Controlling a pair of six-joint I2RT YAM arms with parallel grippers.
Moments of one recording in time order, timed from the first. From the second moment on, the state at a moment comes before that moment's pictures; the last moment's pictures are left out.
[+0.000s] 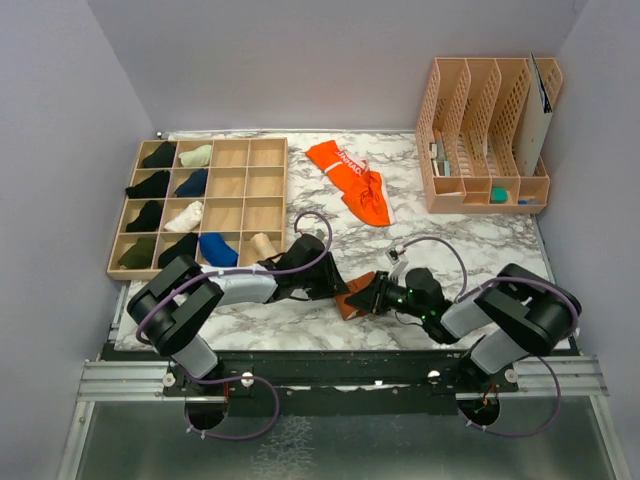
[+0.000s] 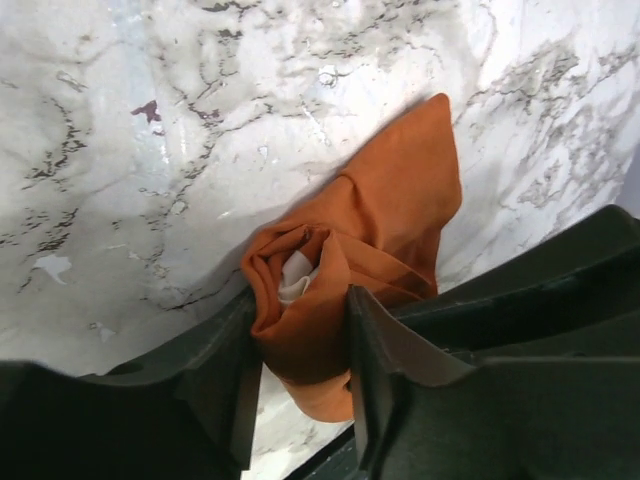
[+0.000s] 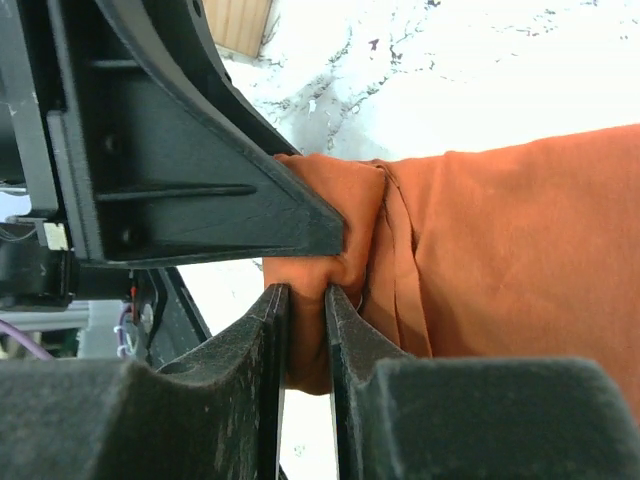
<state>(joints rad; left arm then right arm) -0.81 1.59 0.66 0.15 0.21 -1.01 0.74 1.59 0.13 1.12 -0.29 0.88</state>
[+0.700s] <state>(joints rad) -0.81 1.63 0.76 0.00 0.19 -0.96 0.75 1.10 0.30 0.39 -0.21 0.49</state>
